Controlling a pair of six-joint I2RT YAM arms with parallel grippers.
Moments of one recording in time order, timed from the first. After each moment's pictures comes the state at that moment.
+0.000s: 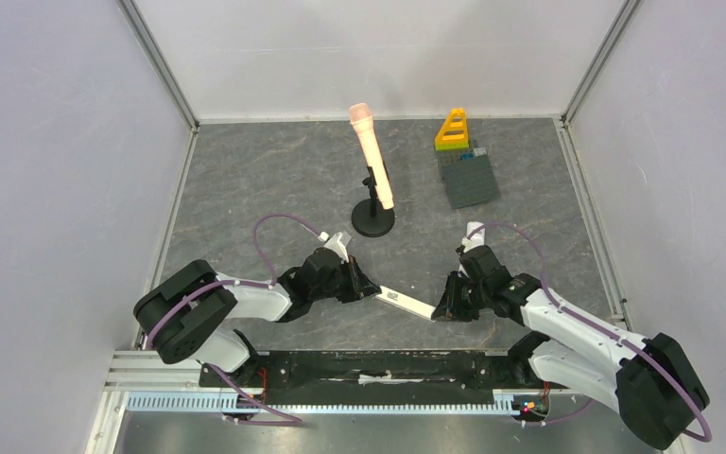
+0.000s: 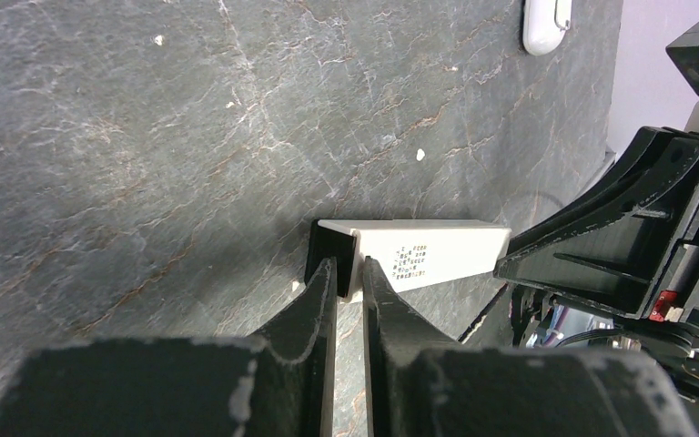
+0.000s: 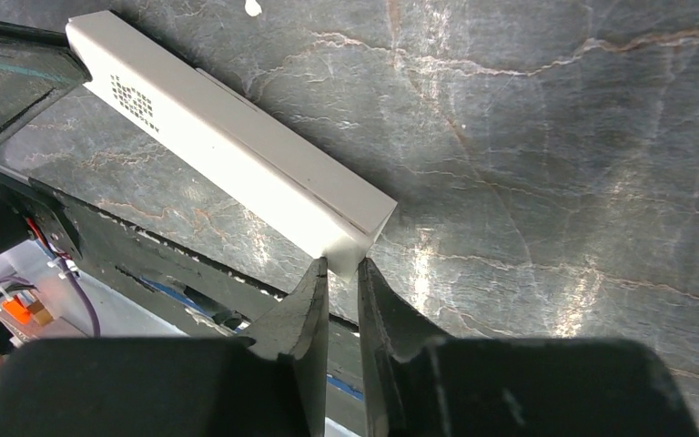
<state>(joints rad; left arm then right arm) -0.84 1.47 0.36 0.53 0.16 -0.97 0.62 0.97 0.40 -0.44 -0.27 0.82</state>
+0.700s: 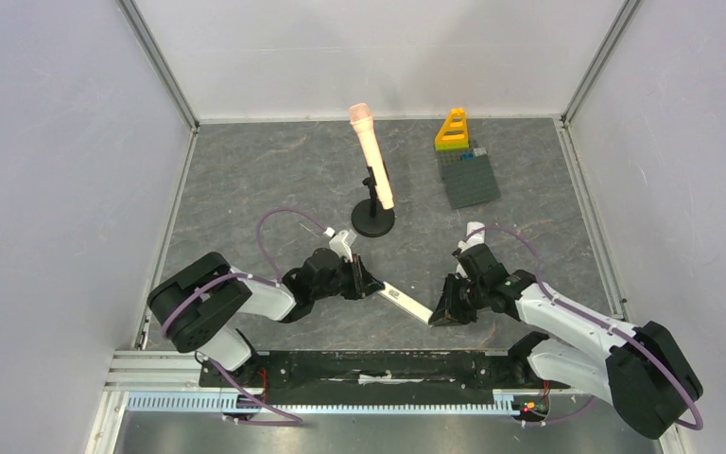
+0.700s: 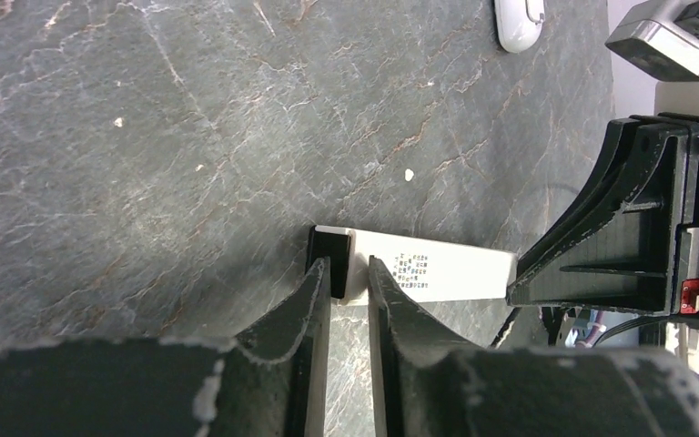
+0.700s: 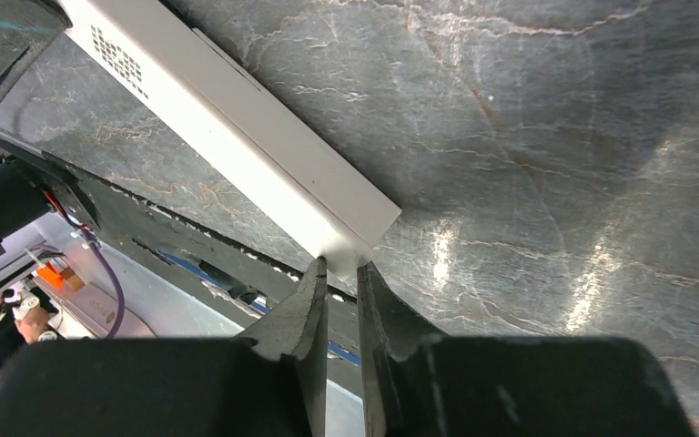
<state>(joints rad) -0.84 1.55 0.35 0.71 0.18 -0.83 0.60 1.05 0.40 -0.44 -0.36 0.83</state>
